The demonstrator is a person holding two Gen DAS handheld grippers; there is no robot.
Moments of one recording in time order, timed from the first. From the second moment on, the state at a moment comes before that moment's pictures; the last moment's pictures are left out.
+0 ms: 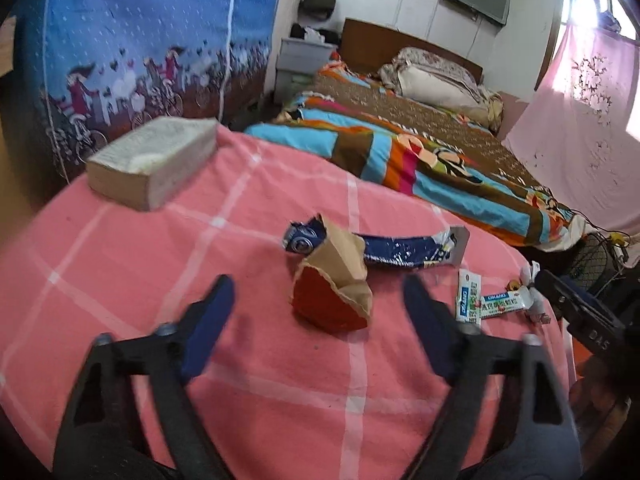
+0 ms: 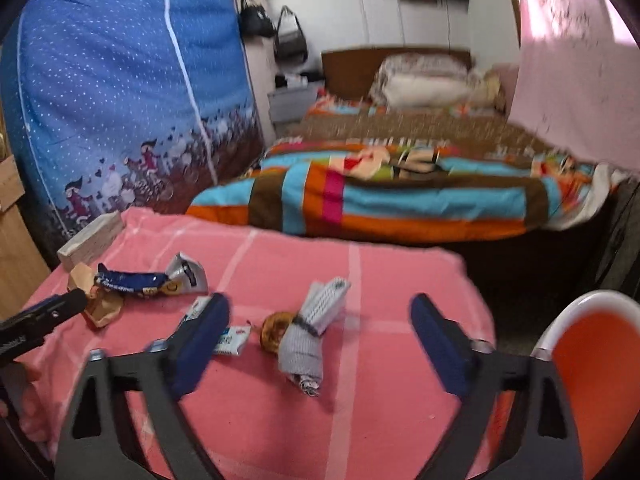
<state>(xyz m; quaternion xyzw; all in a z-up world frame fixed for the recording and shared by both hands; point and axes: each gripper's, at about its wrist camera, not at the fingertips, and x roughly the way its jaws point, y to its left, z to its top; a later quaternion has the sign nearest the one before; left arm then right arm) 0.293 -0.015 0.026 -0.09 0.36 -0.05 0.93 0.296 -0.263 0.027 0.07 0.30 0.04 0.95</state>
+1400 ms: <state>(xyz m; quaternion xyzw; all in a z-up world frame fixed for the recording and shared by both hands) 0.166 -0.178 0.122 0.04 0.04 -0.23 0.97 0.142 -0.348 0.105 0.07 -0.04 0.03 1.00</state>
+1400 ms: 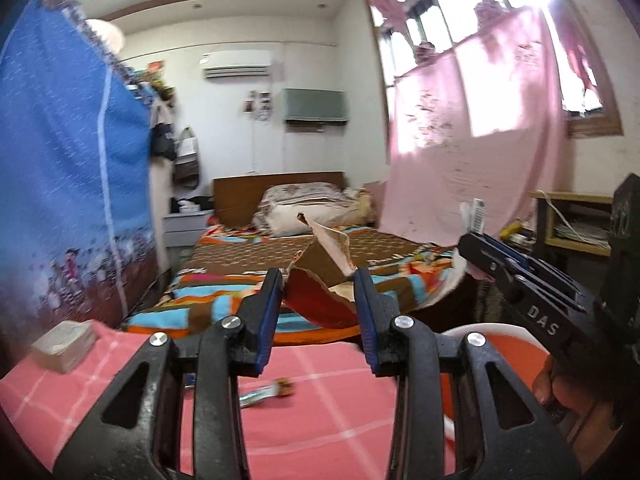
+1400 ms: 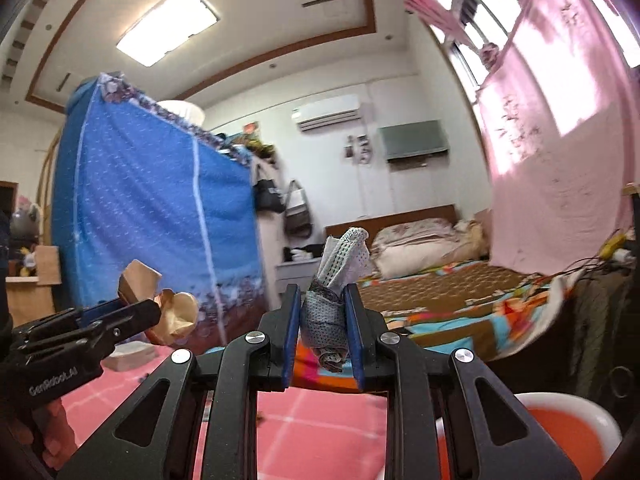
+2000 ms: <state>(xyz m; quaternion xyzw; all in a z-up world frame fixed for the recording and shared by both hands) 0.176 -0.279 0.086 0.05 0.16 -0.35 0.92 0.120 -0.437 0.077 0.11 0.04 -0.09 0.99</state>
